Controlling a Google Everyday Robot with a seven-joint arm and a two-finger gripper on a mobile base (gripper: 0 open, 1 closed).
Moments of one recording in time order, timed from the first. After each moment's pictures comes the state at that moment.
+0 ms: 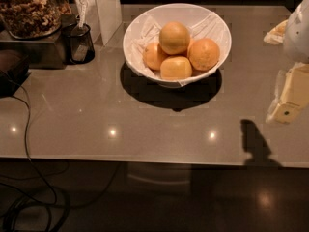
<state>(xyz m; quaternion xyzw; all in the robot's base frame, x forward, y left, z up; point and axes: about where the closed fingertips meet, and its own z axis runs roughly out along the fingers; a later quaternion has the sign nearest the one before) 0.438 -0.217 0.976 -0.60 0.78 -0.03 0.16</state>
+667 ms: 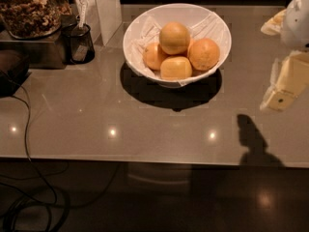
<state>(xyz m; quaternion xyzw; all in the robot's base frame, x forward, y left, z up) 0.456 -0.213 0.986 -0.60 0.78 -0.03 0.18</state>
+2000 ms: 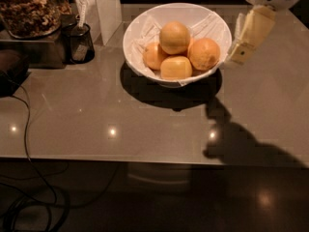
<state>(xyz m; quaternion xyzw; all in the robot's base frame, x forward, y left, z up) 0.535 -0.156 1.028 -0.64 0.72 0.01 0.27</state>
